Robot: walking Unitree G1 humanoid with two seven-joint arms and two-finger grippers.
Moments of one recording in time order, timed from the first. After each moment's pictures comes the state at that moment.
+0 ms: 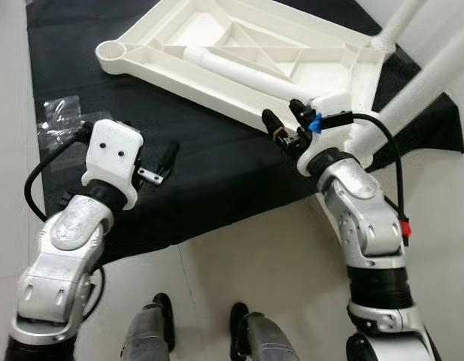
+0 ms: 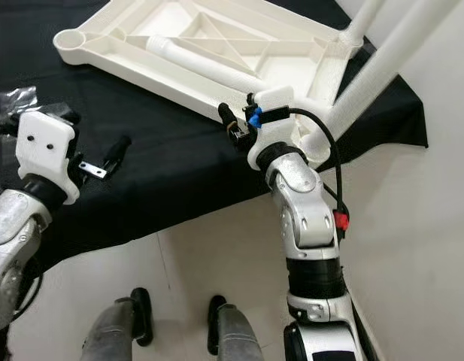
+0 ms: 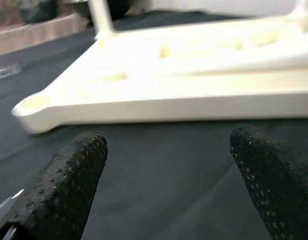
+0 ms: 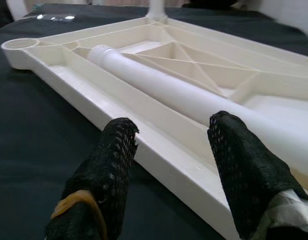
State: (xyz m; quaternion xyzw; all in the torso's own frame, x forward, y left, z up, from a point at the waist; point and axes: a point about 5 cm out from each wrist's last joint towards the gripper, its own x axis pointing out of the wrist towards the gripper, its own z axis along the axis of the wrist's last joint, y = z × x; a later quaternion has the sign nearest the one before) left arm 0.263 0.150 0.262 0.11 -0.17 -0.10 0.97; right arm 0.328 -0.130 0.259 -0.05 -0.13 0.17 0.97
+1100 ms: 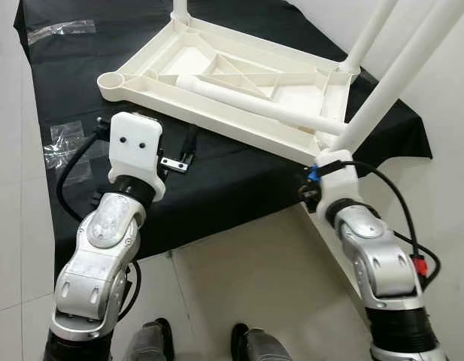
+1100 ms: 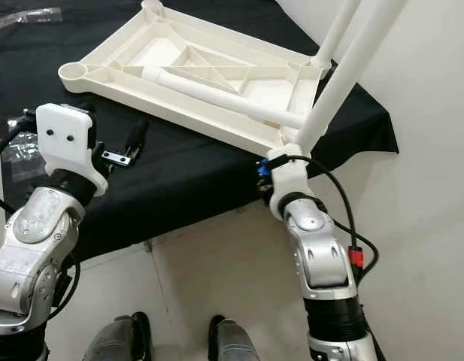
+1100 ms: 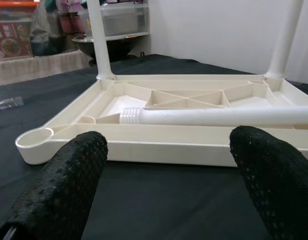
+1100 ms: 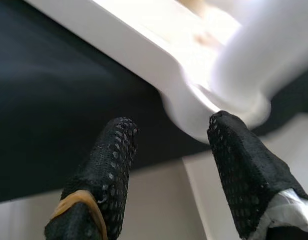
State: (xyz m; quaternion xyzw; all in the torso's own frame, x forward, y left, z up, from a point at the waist) left arm 0.261 0.125 0.259 0.06 -0.18 -0.10 0.98; right arm 0.310 -0.194 0.183 -0.14 0.11 -0.01 0.98
